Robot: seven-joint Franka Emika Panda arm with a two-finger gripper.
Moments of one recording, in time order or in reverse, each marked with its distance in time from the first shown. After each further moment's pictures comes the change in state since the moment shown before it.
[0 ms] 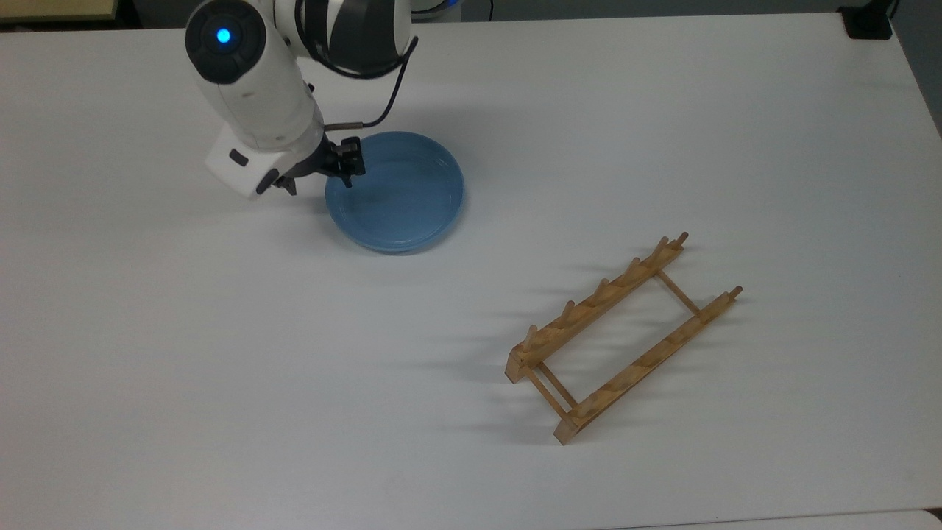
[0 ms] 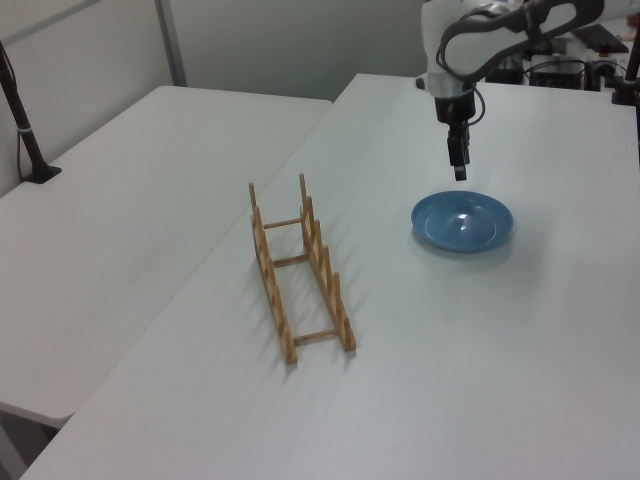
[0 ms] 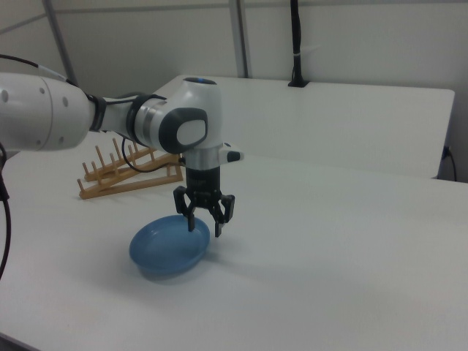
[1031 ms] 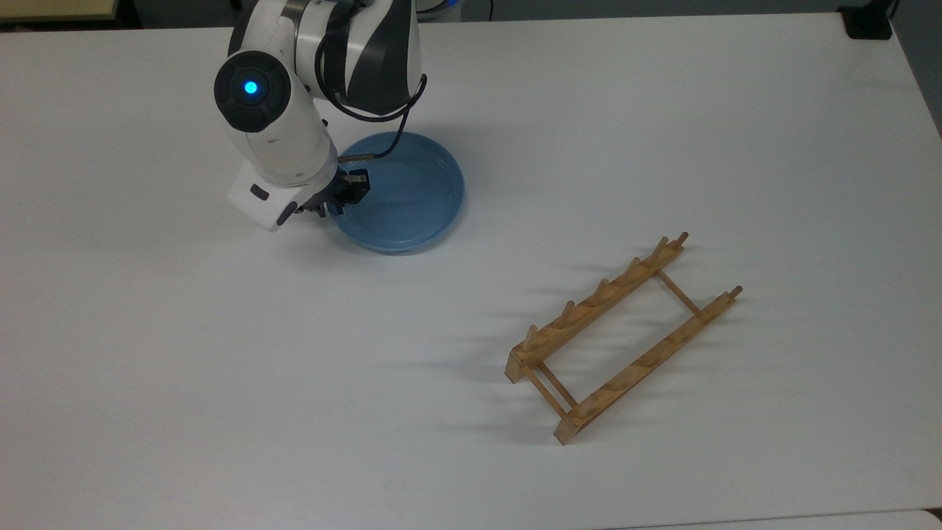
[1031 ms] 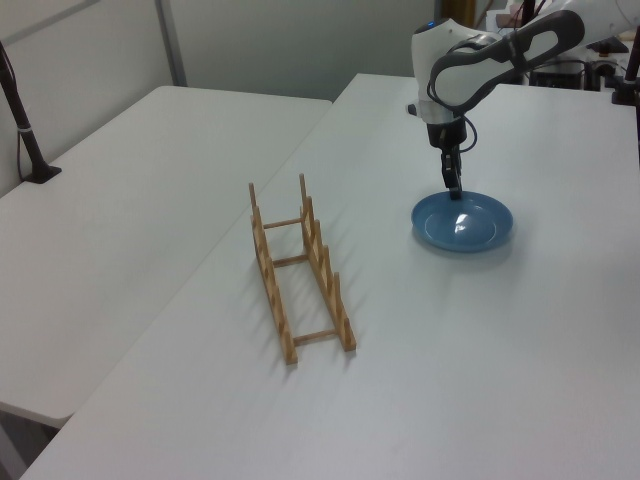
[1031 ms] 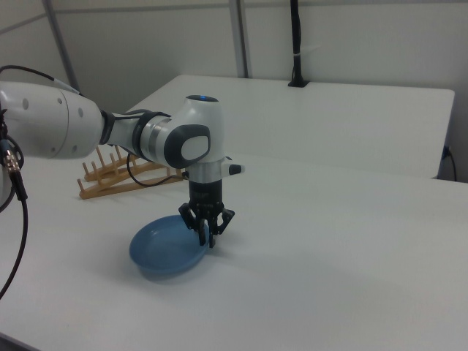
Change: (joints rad) arm 0.007 0.077 0.009 0.000 0.000 0.068 -0.013
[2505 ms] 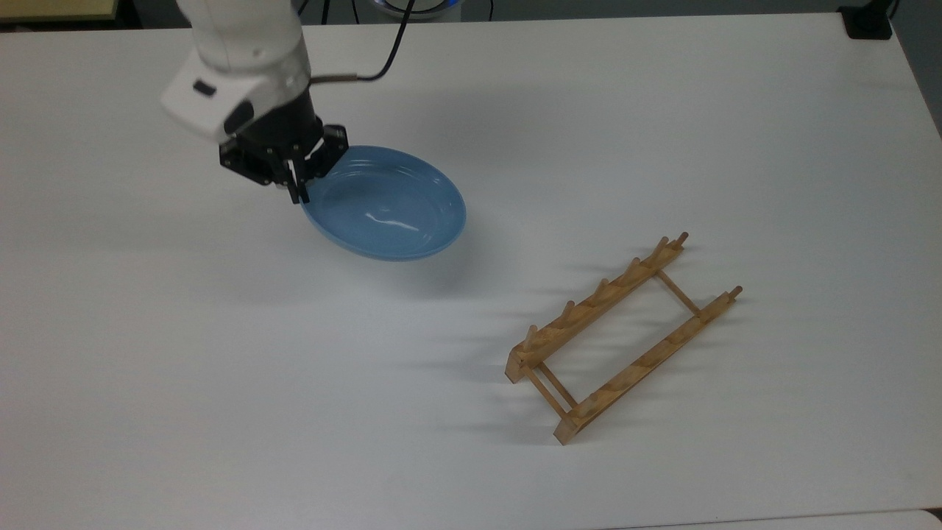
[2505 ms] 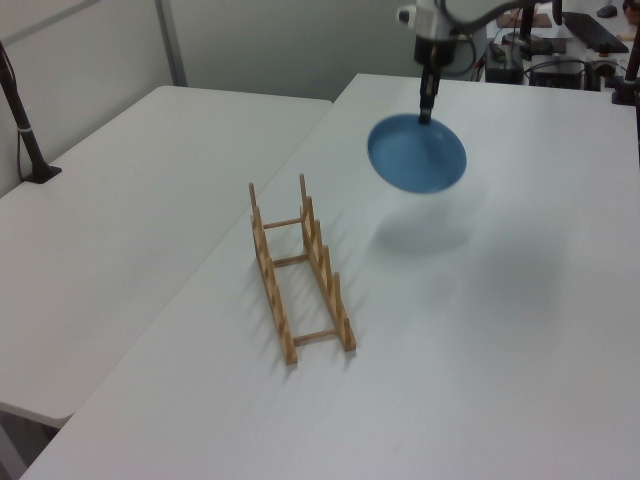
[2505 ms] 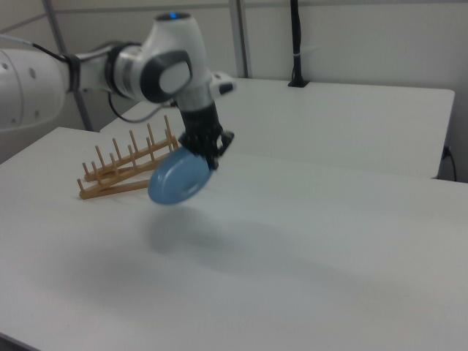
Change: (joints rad) arm 0.014 -0.152 -0.003 0.174 -0.004 0.010 -0.001
